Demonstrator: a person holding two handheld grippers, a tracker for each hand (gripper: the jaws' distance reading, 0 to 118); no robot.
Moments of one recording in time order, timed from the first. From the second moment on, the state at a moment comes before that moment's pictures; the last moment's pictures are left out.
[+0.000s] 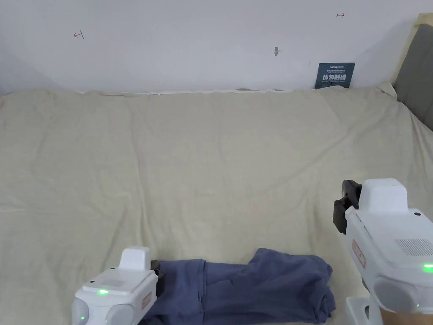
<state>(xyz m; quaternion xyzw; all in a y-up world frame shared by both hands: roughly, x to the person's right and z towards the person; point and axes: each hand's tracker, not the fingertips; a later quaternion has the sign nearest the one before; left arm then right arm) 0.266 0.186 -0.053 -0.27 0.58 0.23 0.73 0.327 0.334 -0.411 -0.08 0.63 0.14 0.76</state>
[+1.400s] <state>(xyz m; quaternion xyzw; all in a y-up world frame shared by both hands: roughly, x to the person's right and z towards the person) 0.224 0.142 0.082 -0.13 0.41 0.56 0.71 0.319 0.328 -0.401 -0.09 0.63 0.16 0.75</state>
